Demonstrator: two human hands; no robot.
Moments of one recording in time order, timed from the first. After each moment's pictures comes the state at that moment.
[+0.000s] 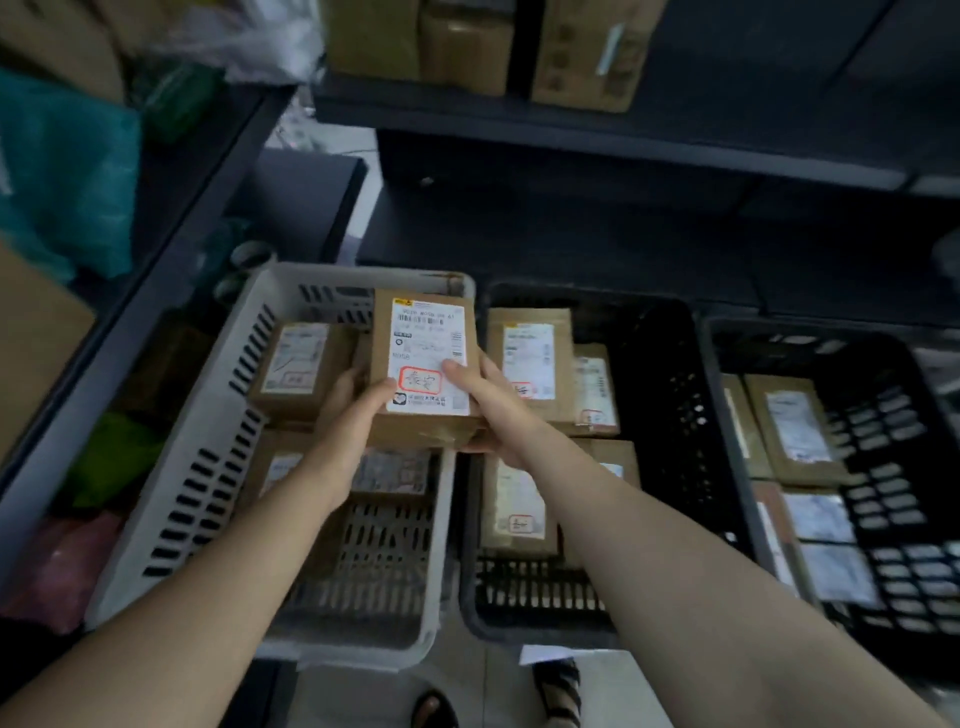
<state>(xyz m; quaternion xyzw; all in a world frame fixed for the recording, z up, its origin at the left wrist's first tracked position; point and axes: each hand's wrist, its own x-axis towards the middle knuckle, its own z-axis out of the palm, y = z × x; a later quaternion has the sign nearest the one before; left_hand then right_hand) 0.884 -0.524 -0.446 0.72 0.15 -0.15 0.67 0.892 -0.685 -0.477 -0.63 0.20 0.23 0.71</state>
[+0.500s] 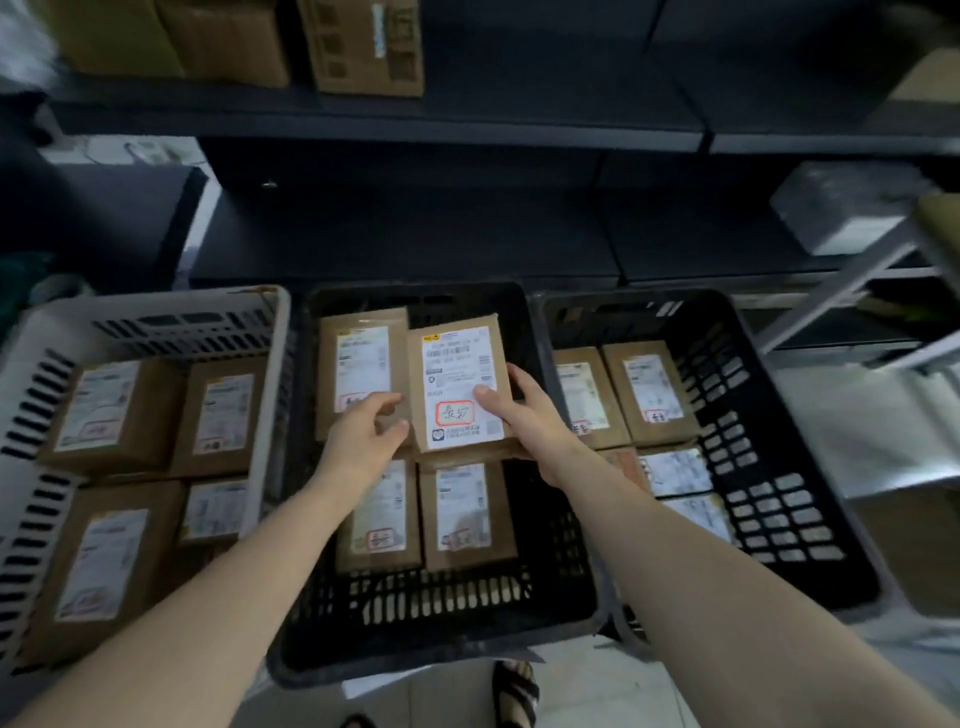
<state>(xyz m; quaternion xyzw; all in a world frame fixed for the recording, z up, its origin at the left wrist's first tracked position) 0.862 -0.718 -0.481 0.88 -0.04 -0.20 0.43 0.809 -0.908 -0.492 -0.66 0.30 0.10 0.68</state>
